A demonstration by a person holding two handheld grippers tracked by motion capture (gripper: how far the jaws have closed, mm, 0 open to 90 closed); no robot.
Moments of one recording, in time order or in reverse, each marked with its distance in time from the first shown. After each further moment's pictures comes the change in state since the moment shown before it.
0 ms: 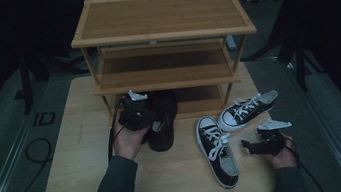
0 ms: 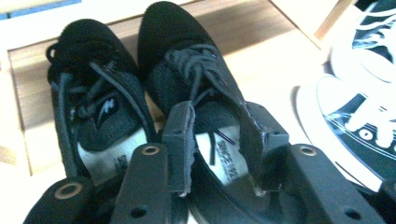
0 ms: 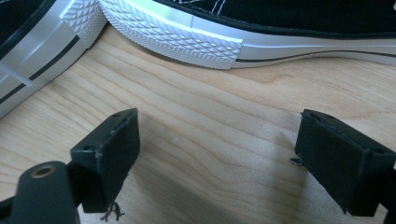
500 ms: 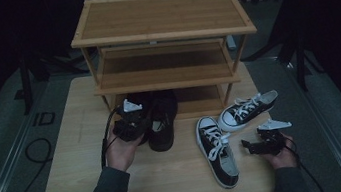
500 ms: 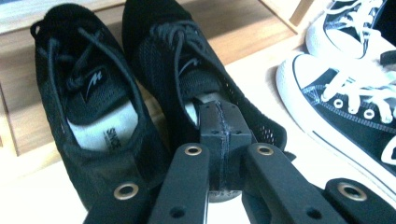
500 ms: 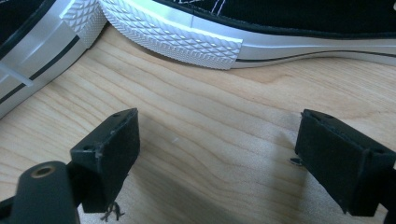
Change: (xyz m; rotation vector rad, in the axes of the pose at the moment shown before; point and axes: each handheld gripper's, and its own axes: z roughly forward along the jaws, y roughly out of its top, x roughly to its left) left arm 0.003 -0.026 -0.015 0.005 -0.057 0.021; right arm 0.000 0.000 0.000 0.000 0.000 -0.002
